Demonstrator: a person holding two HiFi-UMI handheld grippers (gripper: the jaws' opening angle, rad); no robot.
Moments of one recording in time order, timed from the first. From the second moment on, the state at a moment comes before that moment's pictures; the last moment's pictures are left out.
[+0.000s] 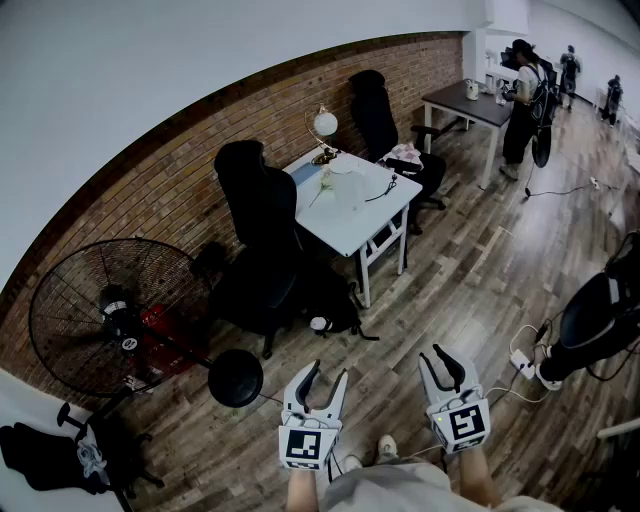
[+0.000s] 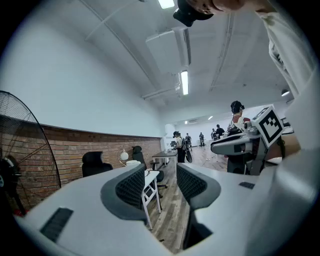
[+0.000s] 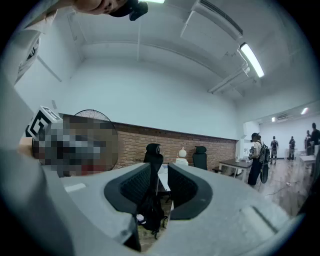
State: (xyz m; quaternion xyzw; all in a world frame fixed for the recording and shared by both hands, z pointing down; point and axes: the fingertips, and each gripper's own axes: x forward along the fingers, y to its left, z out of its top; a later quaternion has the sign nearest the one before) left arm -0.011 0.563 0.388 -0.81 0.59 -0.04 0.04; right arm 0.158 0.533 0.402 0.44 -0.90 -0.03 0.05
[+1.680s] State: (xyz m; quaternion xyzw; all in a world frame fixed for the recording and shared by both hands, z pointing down) left arm -0.071 0.344 0.408 -0.82 0.57 -0.06 0.04; right arm 0.077 0.321 0.400 0.42 -0.90 -0.06 0.03
